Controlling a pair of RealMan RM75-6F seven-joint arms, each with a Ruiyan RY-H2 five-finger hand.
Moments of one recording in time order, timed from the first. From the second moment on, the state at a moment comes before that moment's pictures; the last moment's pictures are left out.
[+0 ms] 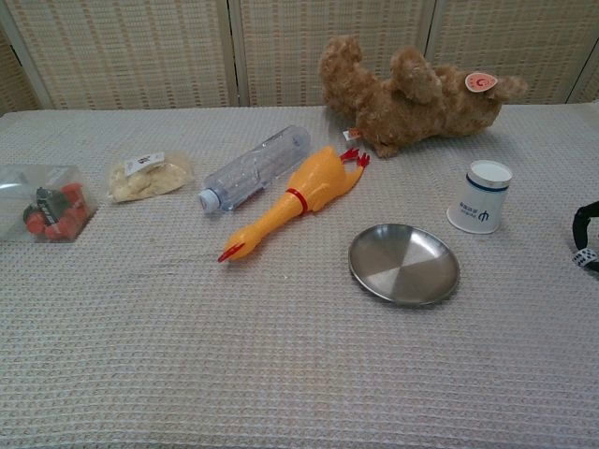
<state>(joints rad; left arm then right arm) -0.13 -1.17 -0.01 -1.63 1.42 1.38 0.28 0.46 -1.66 -0.06 -0.54 -1.60 1.05 0.61</state>
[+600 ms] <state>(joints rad) -0.13 -1.16 -0.01 -1.63 1.43 1.38 0.27 0.47 -1.53 -0.07 -0.96 -1.64 1.14 0.35</state>
